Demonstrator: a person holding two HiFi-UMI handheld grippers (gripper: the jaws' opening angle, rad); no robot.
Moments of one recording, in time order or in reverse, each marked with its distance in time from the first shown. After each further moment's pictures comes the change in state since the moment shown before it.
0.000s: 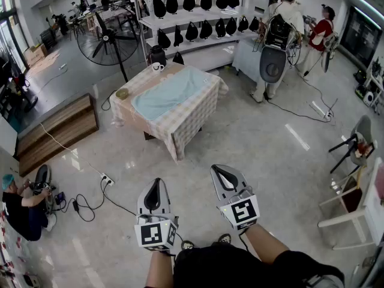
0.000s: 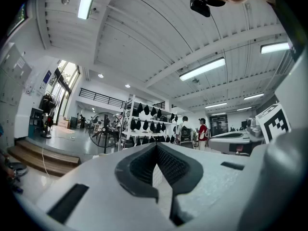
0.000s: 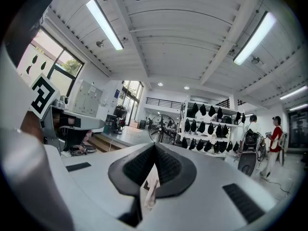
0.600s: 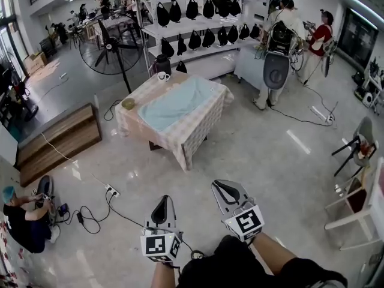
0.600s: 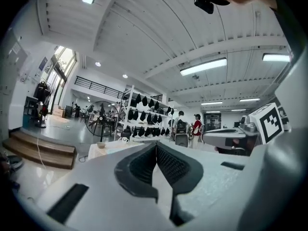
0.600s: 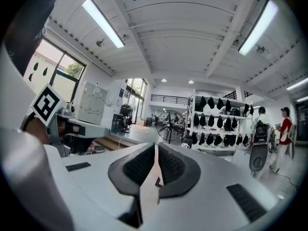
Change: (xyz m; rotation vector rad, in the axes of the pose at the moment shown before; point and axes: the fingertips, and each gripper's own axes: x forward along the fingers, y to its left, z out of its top) left arm -0.011 0.062 -0.041 -0.046 0.118 -0.078; right arm 0.042 0.065 -0.016 0.042 0.043 0.081
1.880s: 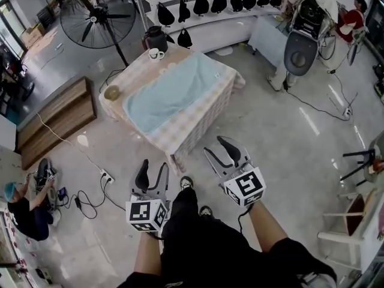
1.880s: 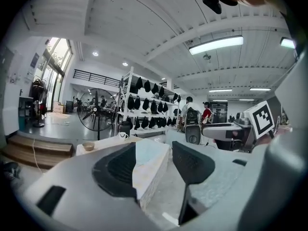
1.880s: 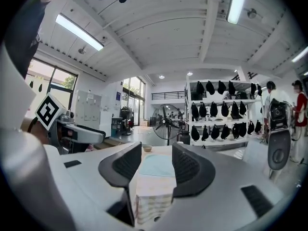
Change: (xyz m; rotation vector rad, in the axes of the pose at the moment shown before) left arm 0.346 0.041 -0.006 0.015 0.132 0.043; right arm 0.234 -0.284 -0.056 0.123 0.016 0.094
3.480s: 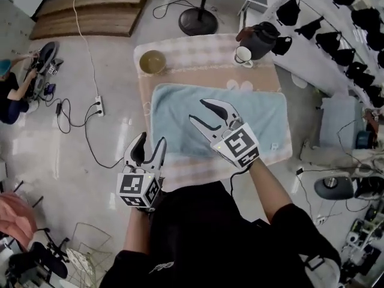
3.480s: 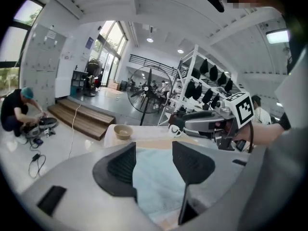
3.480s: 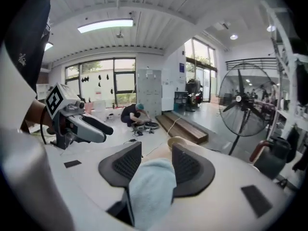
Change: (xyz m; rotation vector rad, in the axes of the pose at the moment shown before) left arm 0.268 0.298 -0.025 -0.416 0.134 0.539; right arm 0.529 -0.029 -0.035 -0.276 0.326 0.931
